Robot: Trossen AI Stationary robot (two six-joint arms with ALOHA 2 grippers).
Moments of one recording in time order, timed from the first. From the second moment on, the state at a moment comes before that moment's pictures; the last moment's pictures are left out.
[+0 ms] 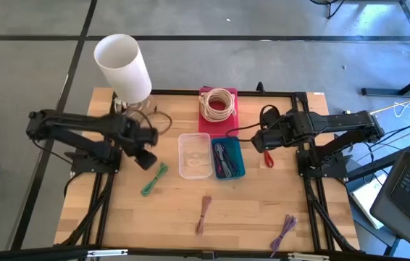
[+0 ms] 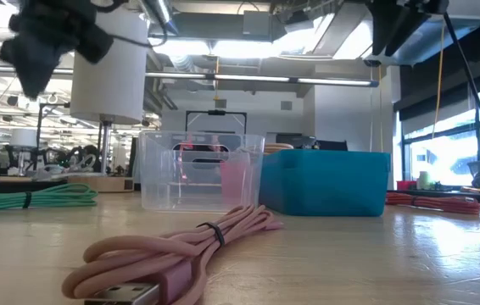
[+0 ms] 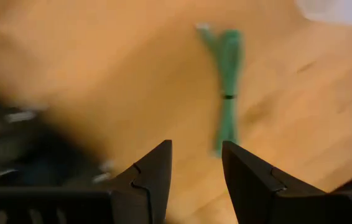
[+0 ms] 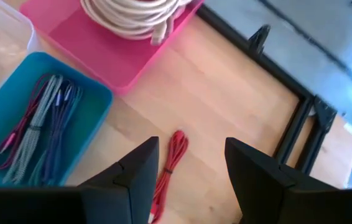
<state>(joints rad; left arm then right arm) 0.00 1.13 0.97 -1.29 0.13 -0.92 0.17 1.40 1.49 -1.57 0.60 1.03</state>
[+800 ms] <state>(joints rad) -0.27 1.15 0.74 -0.81 -0.04 -1.19 0.15 1.39 1.48 -1.56 0.67 0.80</state>
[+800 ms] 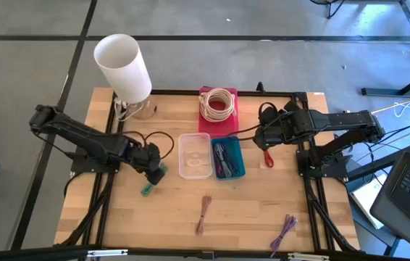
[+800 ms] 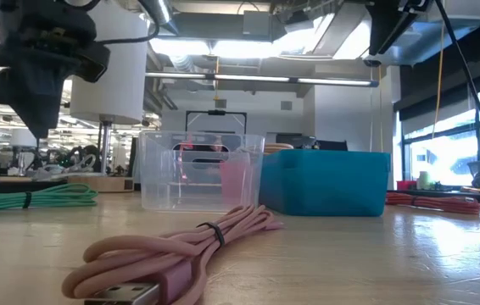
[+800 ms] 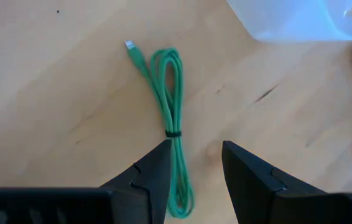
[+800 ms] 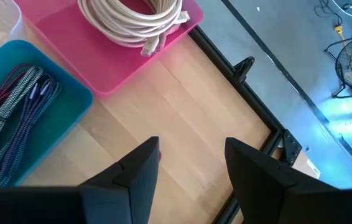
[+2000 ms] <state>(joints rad) -0.27 1.34 0.74 -0.75 0.02 -1.25 0.15 1.40 1.48 -1.56 0.67 0.80</state>
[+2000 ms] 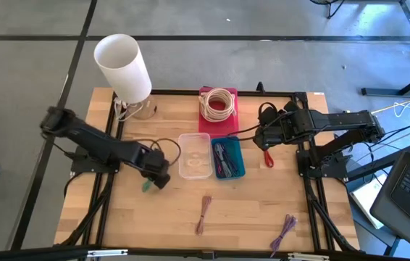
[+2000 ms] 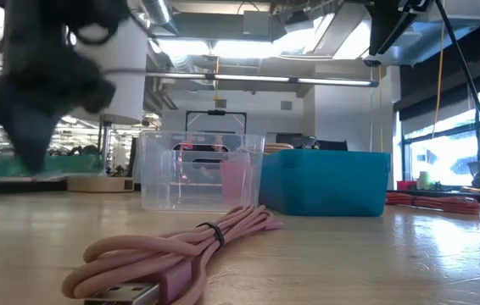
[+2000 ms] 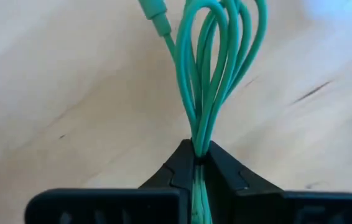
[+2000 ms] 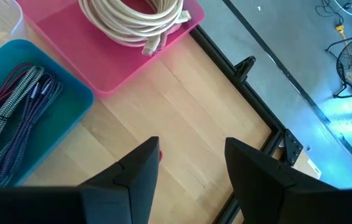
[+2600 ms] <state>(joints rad) -0.14 1.00 0.83 -0.28 -0.41 -1.07 0.15 1.40 1.48 -1.49 0.62 0.80</state>
